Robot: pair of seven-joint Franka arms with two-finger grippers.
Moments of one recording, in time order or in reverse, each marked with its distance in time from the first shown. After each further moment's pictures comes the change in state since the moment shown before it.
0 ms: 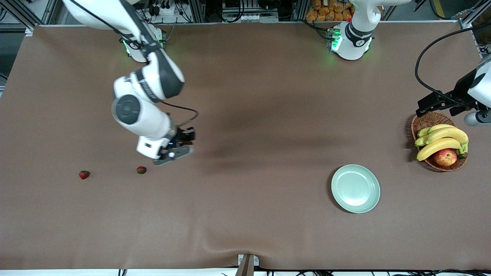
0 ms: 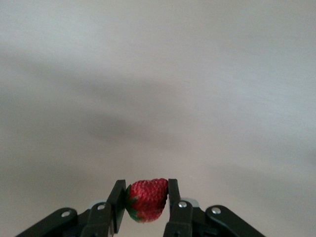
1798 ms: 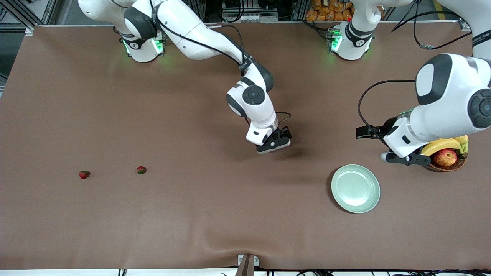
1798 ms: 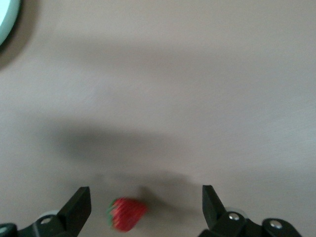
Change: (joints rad) left arm -0.104 0.255 -0.046 -0.002 -0.119 0.079 0.000; right arm 0.430 0.511 -0.138 0.493 -0.007 0.321 0.473
